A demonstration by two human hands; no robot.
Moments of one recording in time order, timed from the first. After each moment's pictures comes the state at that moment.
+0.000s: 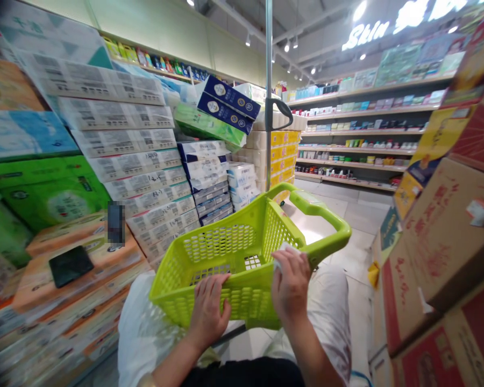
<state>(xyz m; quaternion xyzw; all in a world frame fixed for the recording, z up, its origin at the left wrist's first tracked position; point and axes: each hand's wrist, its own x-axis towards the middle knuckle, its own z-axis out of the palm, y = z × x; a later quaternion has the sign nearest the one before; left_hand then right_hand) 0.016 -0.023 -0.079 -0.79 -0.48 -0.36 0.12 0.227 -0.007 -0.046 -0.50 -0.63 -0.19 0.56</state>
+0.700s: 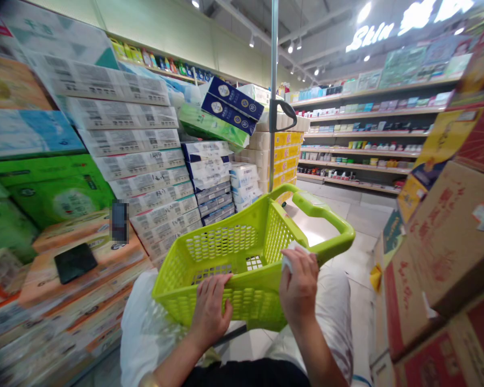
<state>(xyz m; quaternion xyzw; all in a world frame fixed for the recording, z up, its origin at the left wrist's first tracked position) 0.017 -0.023 -0.079 -0.80 -0.48 -0.36 0.12 0.240 -0.007 -0.040 -0.50 -0.62 -0.19 0.57</state>
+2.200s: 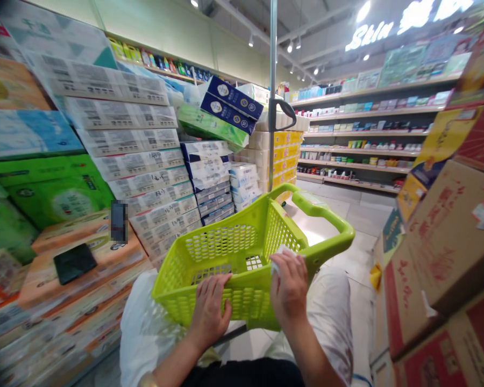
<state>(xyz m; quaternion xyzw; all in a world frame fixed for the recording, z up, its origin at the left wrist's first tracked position) 0.016 -0.023 -0.080 -0.79 -0.48 -0.35 0.12 0.227 -0.006 -0.050 -0.48 -0.65 -0.18 0.56</state>
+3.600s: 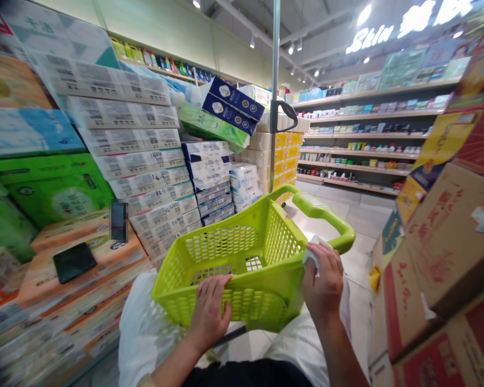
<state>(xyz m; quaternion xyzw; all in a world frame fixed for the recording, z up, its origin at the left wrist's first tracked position) 0.017 -0.026 -0.078 -0.79 -0.48 -0.35 0.12 0.288 -0.002 -0.028 -0.51 -0.58 -0.22 0.60</state>
